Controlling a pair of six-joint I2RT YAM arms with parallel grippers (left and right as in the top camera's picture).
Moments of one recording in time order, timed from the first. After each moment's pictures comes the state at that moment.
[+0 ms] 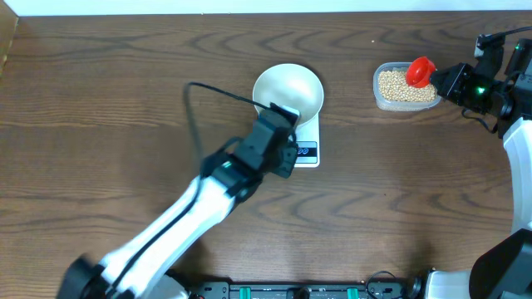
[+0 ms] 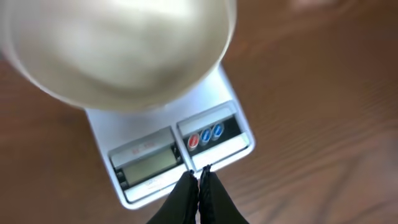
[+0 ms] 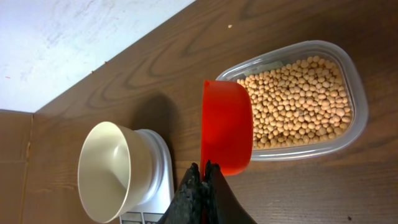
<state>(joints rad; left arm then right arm) -0.65 1.38 0.95 -0.38 -0.01 -0.22 -0.28 1.57 1.31 -0.59 -0.59 0.28</state>
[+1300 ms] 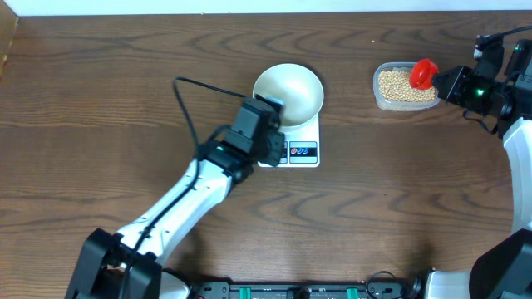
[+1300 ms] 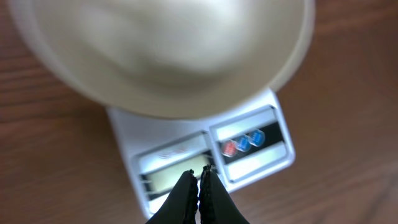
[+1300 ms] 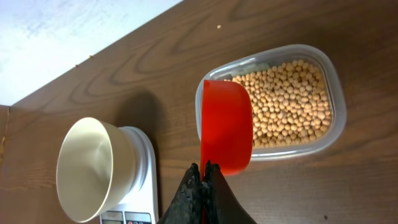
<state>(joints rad) -0.54 1.52 0.95 -0.34 0.07 -0.20 -0.28 1.57 1.31 -0.61 -0.55 0.21</state>
